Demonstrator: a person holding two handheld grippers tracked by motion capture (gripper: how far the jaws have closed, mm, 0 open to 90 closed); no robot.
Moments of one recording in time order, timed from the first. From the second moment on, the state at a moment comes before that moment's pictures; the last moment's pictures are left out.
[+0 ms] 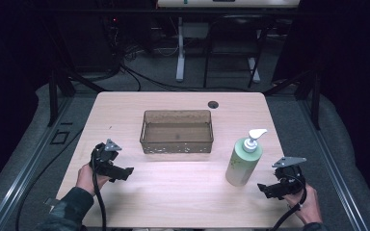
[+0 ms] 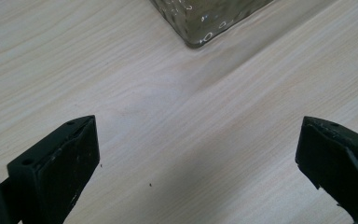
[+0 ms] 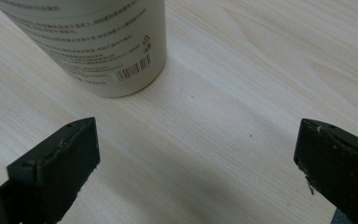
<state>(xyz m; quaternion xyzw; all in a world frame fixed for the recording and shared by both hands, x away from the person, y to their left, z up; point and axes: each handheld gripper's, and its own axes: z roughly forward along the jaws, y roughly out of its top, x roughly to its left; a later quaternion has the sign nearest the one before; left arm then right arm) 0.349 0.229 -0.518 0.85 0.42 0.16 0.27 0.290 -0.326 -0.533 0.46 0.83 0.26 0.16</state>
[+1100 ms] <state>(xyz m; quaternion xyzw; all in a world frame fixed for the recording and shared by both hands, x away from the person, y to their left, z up) 0.351 0.226 -0.523 0.85 0.42 0.14 0.26 0.287 -0.283 -0.499 0.40 0.82 0.37 0.17</state>
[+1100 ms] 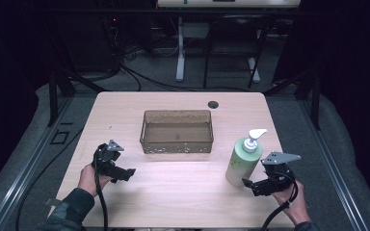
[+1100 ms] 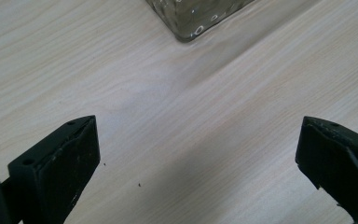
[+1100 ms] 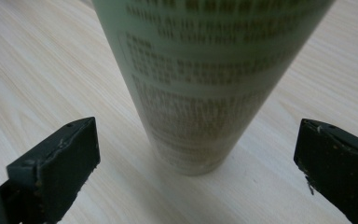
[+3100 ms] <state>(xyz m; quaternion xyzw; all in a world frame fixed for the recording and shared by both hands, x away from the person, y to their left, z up) 0.348 0.230 -0.516 0.86 0.42 0.15 0.26 0.298 -0.239 -0.489 0.37 0.81 0.40 0.21</state>
